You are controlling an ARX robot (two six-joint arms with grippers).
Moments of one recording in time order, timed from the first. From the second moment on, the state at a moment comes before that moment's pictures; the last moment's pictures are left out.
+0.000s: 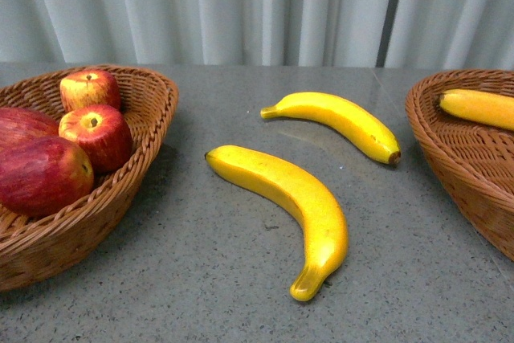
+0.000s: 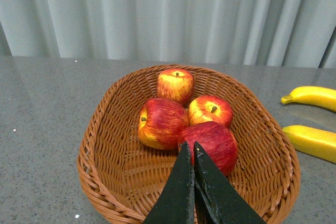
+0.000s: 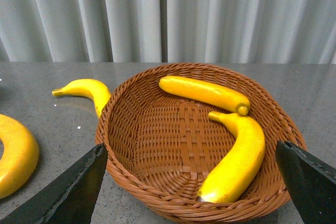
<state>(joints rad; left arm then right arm) 0.00 0.36 0.04 0.31 0.00 -0.01 0.00 0.00 0.01 0.00 0.00 -0.01</state>
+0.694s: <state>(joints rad) 0.00 0.18 0.01 0.18 0.00 -0.01 0.00 0.00 0.01 0.00 0.00 -0.01</state>
